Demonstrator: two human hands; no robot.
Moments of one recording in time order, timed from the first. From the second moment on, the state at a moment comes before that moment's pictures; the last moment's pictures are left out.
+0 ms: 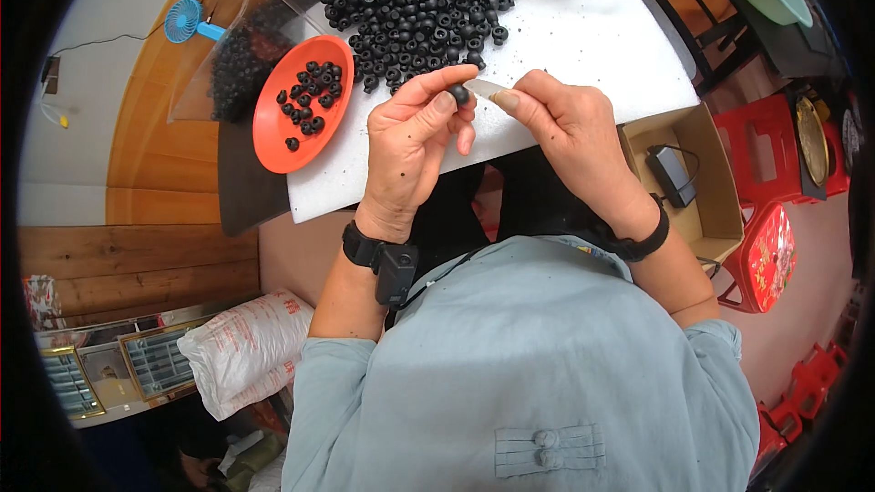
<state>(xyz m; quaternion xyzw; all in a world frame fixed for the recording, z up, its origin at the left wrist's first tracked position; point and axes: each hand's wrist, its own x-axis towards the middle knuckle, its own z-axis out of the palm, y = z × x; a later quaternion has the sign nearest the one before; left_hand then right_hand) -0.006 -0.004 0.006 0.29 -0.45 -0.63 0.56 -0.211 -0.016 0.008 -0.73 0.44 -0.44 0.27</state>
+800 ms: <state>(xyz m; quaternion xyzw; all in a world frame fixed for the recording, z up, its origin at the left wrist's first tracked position) -0.009 -0.002 0.005 0.30 -0.45 -0.63 0.56 -0.208 -0.014 0.004 -0.75 0.45 -0.44 0.23</state>
